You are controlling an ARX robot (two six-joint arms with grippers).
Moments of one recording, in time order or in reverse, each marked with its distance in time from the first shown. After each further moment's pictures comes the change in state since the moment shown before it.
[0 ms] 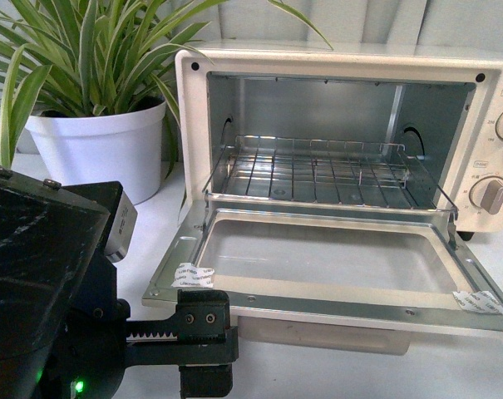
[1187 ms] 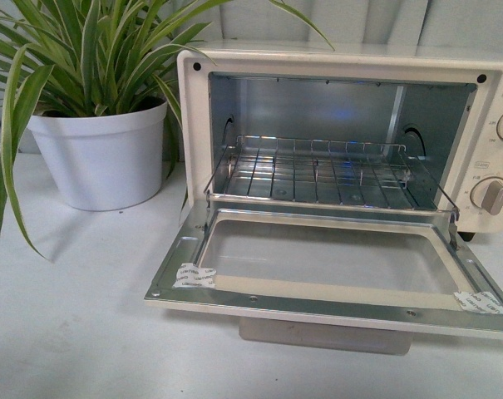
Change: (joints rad) left arm -0.132 -1.154 -0.405 -0.232 -0.204 0.418; right arm -0.325 -0.765 -0.309 -0.128 -0.181 -0.110
